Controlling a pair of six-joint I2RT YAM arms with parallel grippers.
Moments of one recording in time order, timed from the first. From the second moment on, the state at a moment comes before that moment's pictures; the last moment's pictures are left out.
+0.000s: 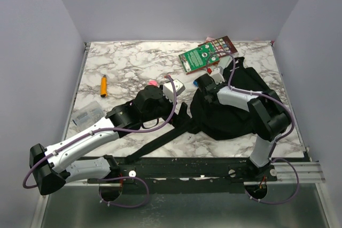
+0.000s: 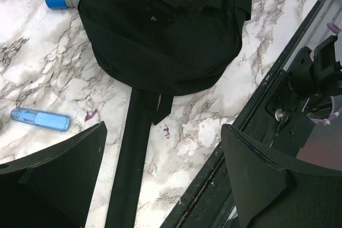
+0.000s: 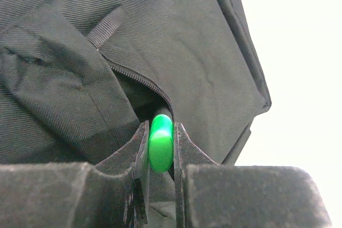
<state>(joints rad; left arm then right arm) -0.95 1.08 1.00 -0.36 0.08 -0.22 0.55 1.80 1.08 -0.42 1.05 0.16</state>
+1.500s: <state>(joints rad) -0.93 1.40 1.13 -0.35 0.24 -0.53 0.36 1.64 1.10 -0.53 0.57 0.39</state>
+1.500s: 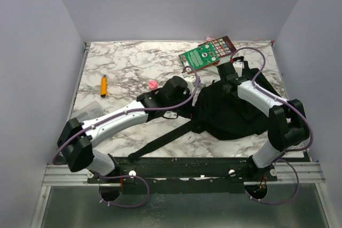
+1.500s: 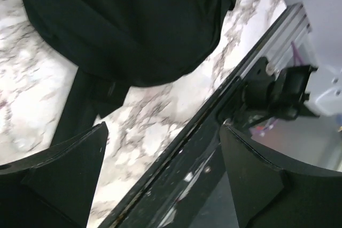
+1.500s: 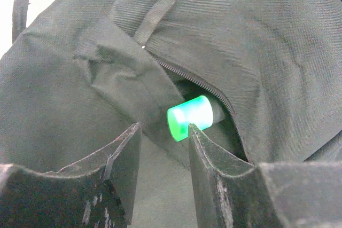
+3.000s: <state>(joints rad) -0.88 1.47 1.32 -0.40 0.37 -0.51 0.16 1.51 0.92 -0.42 0.30 0.42</state>
